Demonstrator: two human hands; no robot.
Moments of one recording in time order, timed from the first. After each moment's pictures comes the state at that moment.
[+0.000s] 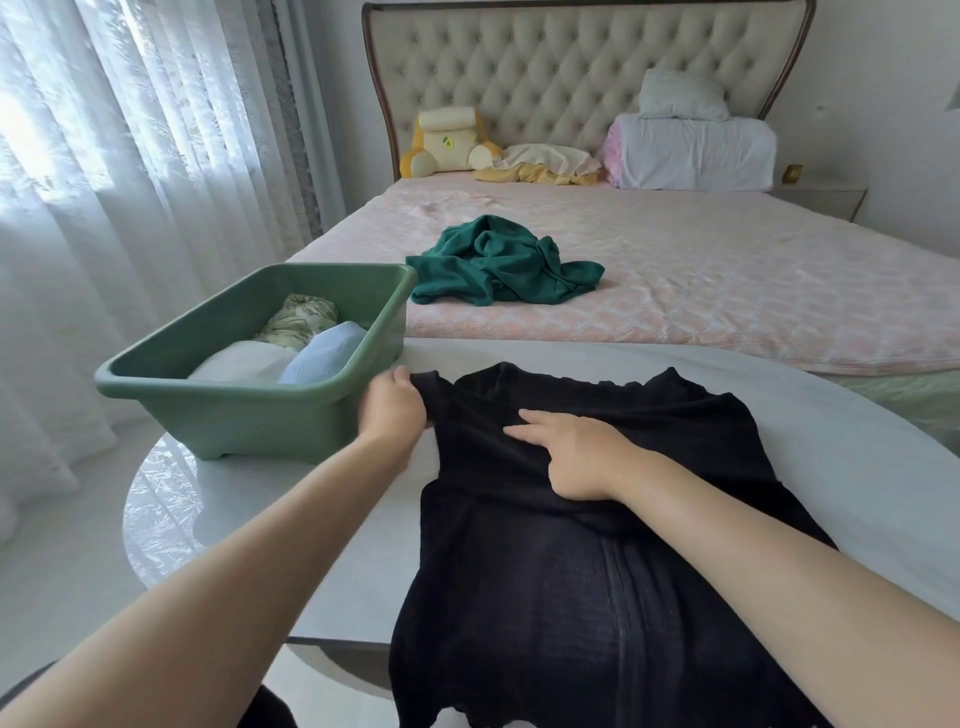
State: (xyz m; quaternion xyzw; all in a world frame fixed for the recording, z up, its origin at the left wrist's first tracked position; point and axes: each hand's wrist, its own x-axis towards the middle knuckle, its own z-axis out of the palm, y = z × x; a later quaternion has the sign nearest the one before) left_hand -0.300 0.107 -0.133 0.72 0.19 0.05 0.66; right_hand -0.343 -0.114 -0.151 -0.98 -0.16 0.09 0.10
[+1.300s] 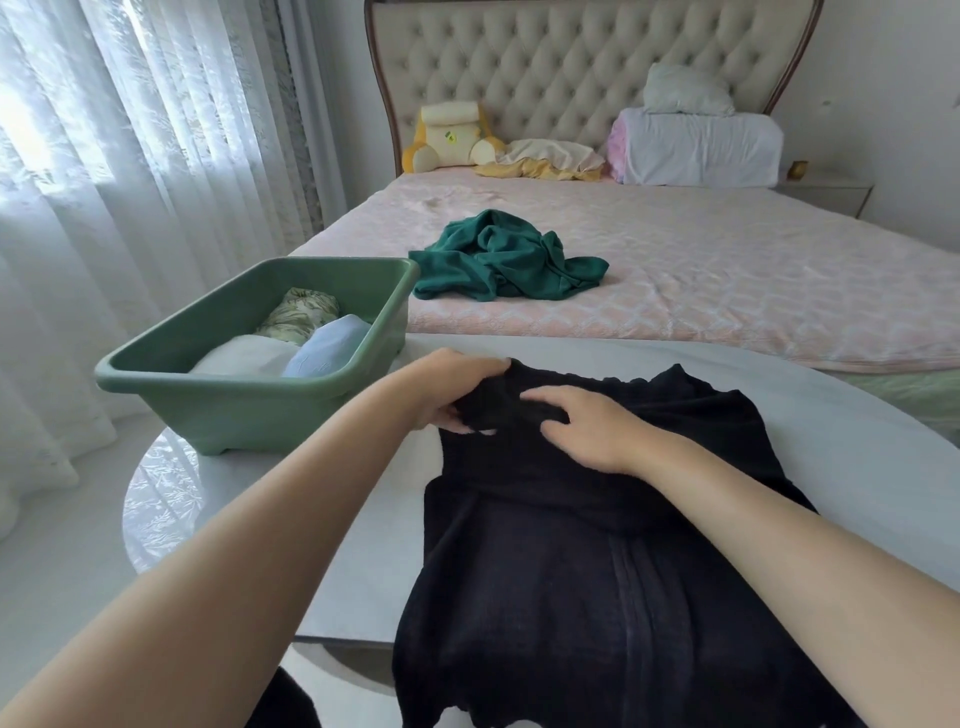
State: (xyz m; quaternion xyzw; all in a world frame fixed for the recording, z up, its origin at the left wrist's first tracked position) left_hand -0.307 0.079 -0.080 0.82 0.00 -0.22 0.53; right_hand -0.337 -0.118 -0.133 -0.96 -0.12 0.04 0.27
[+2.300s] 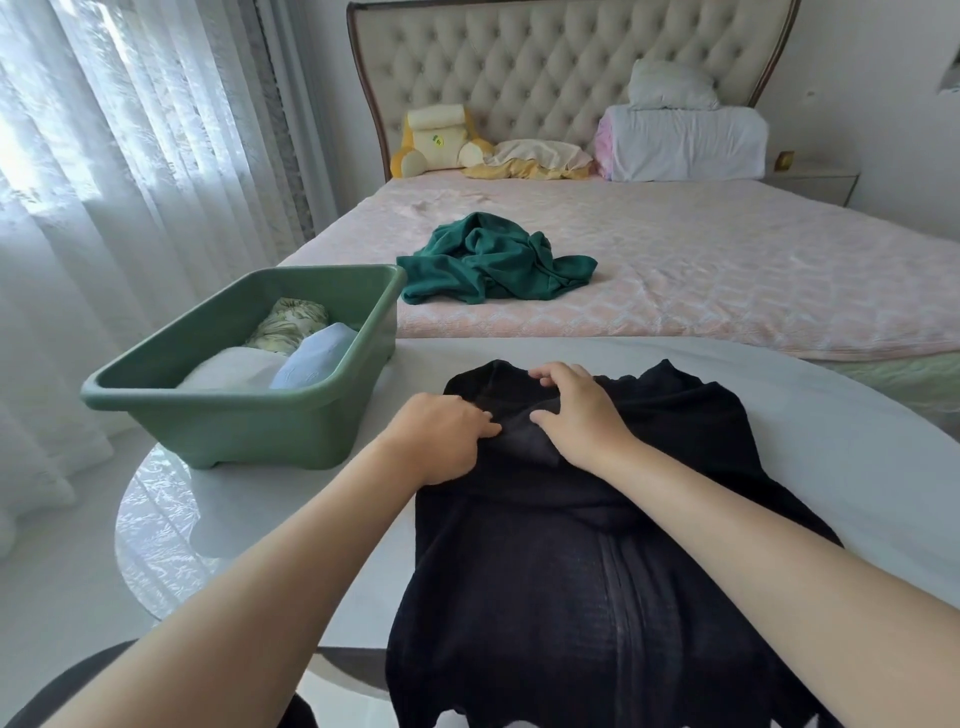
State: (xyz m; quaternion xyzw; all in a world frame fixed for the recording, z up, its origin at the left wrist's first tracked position) left_hand -0.313 0.085 -0.132 0.95 -0.32 0.01 -0.03; right_hand -0.328 -0.113 -0.154 -0.92 -0.05 -0.13 0.35
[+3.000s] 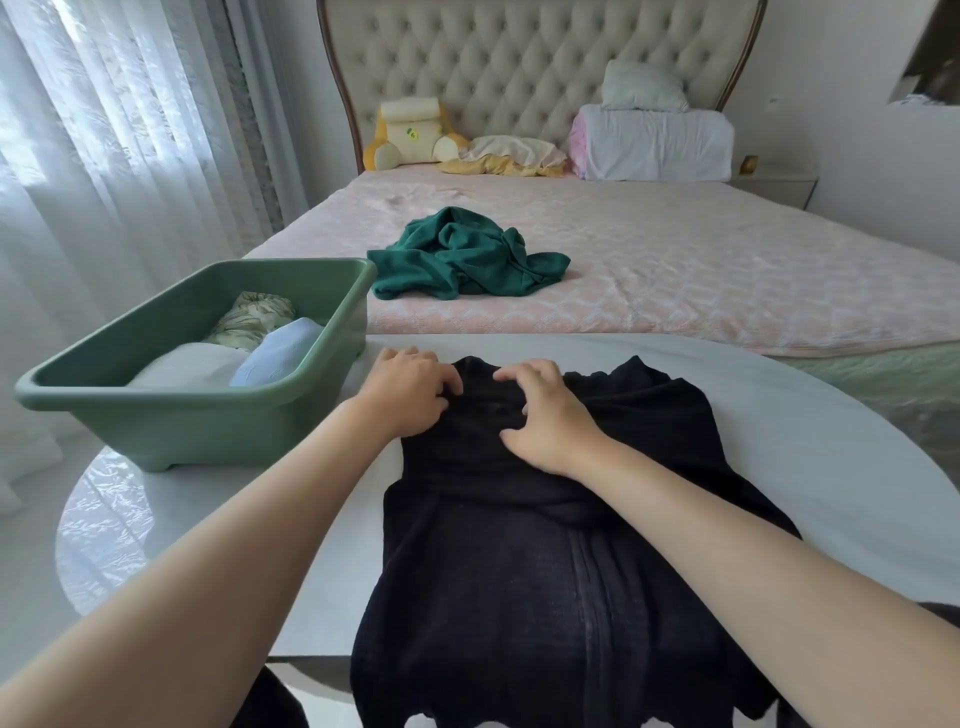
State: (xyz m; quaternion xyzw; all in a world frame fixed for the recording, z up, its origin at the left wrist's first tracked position) left_hand -0.267 0.082 -0.125 0.97 -0.25 0.07 0.00; right_hand -0.333 -0.115 -0.158 -0.94 -0.08 -0.09 0.31
